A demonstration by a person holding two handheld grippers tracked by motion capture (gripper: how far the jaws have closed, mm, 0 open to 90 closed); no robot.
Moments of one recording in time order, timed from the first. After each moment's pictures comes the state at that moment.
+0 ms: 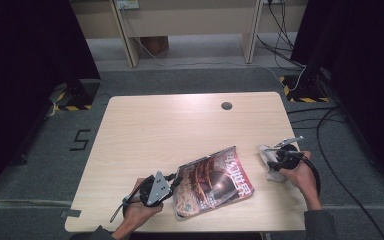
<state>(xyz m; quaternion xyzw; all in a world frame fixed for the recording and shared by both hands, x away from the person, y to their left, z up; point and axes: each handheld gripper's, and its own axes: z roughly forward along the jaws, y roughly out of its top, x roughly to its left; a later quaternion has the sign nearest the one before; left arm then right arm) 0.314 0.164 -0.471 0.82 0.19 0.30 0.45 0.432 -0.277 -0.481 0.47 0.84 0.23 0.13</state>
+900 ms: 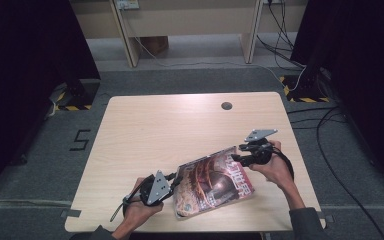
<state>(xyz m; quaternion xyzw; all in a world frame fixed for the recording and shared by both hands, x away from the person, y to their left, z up) 0.316 0.164 -0.471 0.82 0.19 0.30 0.45 0.429 -0.178 -0.434 0.32 0.86 0.38 0.13</state>
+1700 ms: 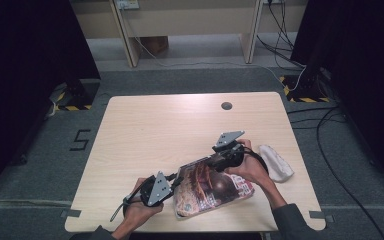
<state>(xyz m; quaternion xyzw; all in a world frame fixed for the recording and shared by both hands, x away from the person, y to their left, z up) 0.315 0.163 -0.471 0.82 0.18 0.30 0.45 0.433 -0.106 -0.441 0.20 0.90 0.38 0.10</state>
